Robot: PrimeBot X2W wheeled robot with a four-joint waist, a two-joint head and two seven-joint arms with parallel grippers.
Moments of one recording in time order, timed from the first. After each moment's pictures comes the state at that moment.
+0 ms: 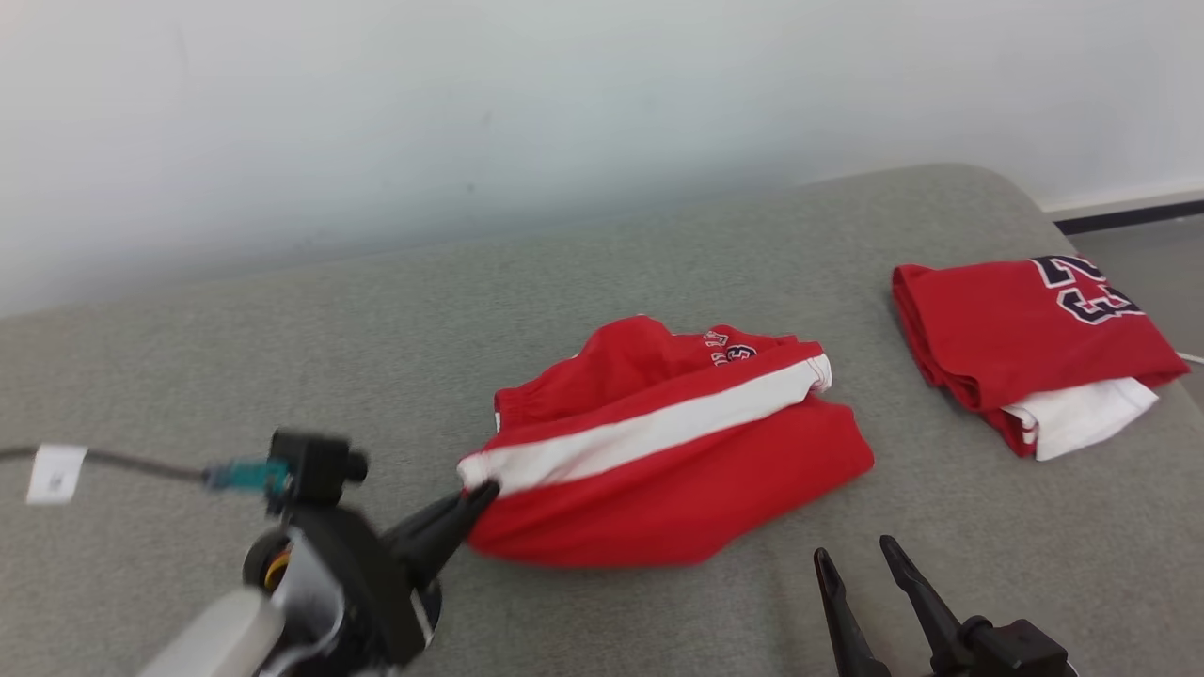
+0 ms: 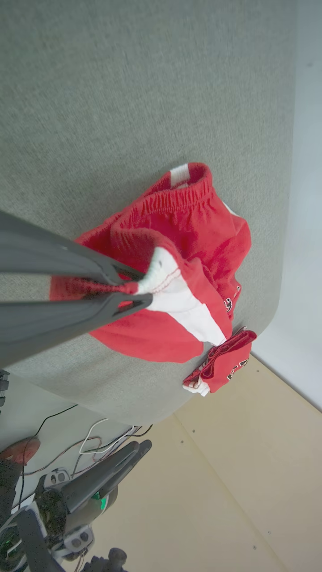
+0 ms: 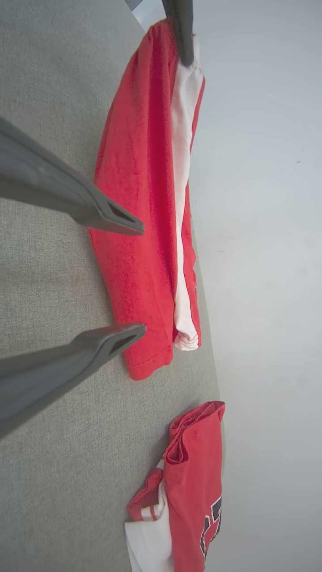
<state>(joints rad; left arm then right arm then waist) -0.58 0.43 -0.75 0.16 -1.09 -0.09 0.22 0.03 -0.17 0.35 0.09 0.24 0.13 -0.26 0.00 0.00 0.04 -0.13</state>
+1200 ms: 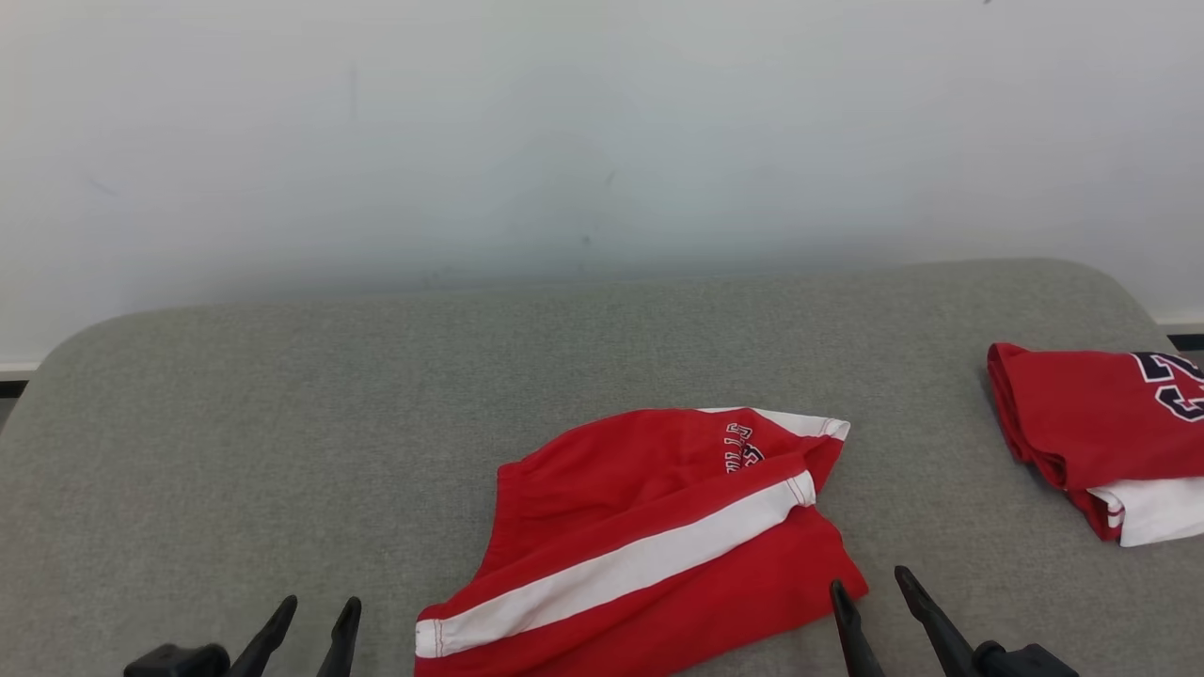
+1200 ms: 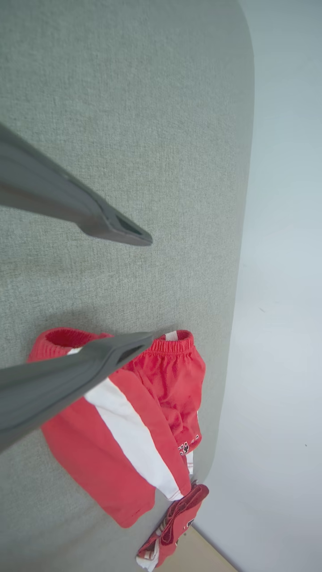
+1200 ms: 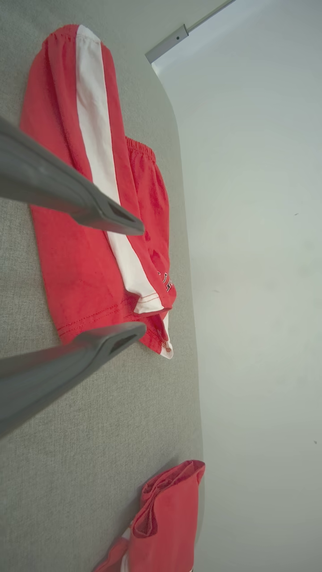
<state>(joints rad) -0.22 0.56 -0.66 0.14 -0.84 0.13 -0.24 0.07 -0.20 0.35 0.10 0.26 0.13 -0.26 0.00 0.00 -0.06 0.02</state>
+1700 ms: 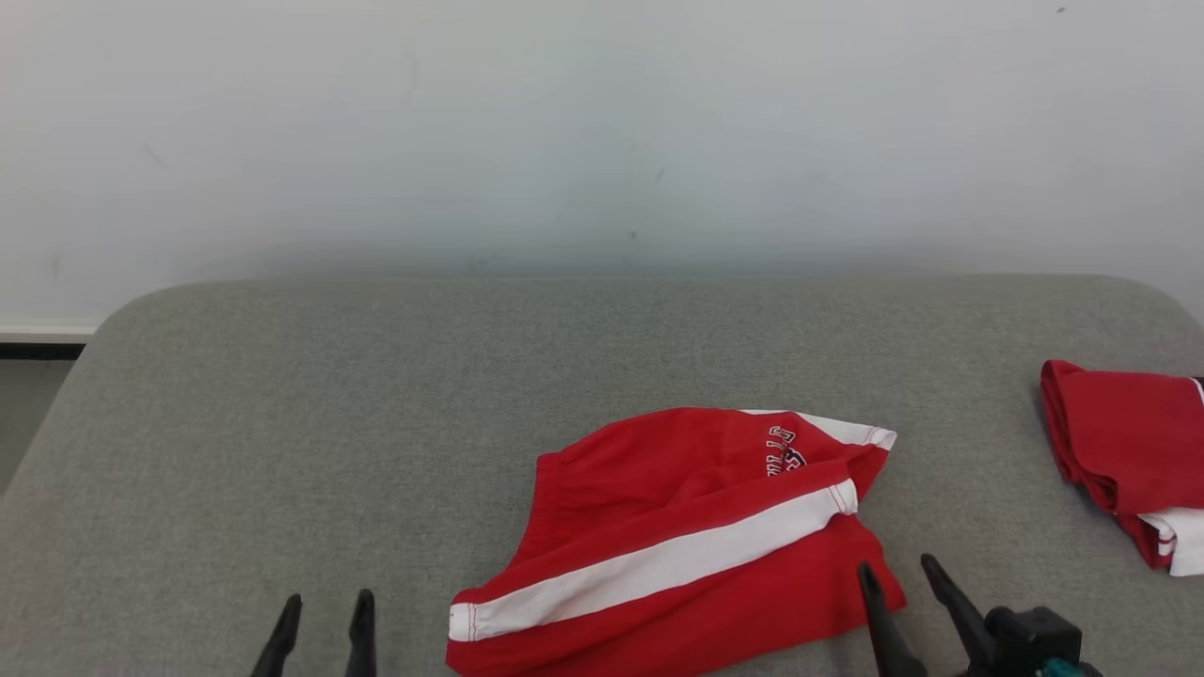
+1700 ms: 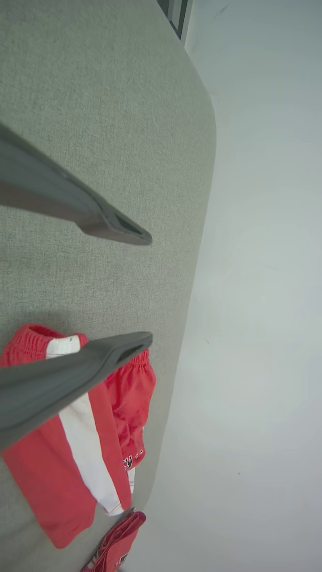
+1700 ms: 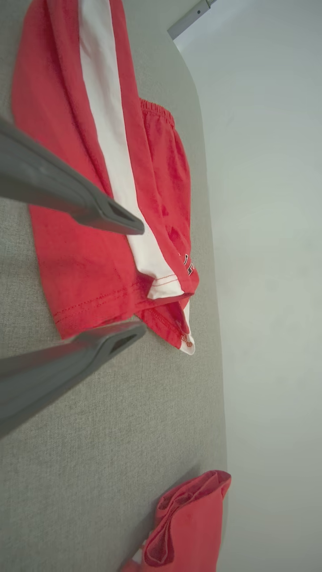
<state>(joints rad) 0.00 0.36 -0.39 -0.08 -0.60 0.28 -0.26 -0.03 -0.20 0.31 0.30 0.28 0.13 -0.26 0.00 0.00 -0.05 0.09</state>
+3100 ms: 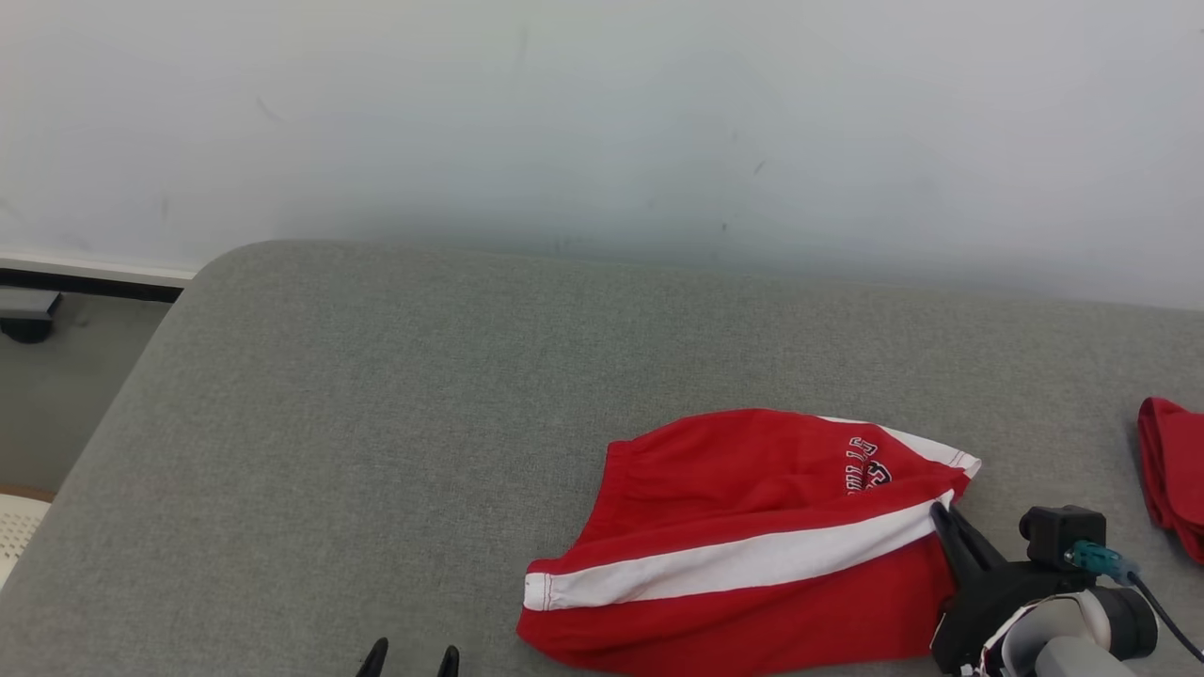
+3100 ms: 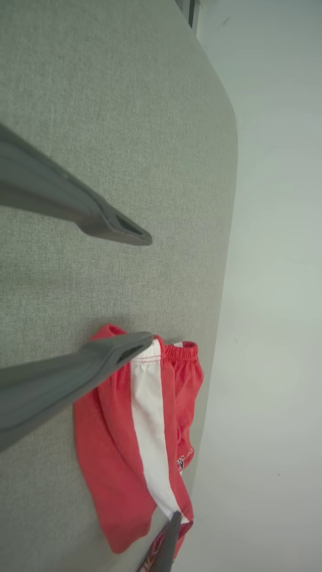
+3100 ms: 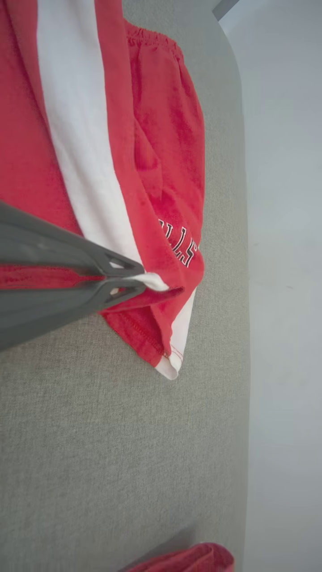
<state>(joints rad) 0.06 0.20 -0.35 0.01 -0.30 0.13 -0.26 -0.42 -0.37 0.57 0.80 0.59 0.13 -0.26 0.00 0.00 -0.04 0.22</state>
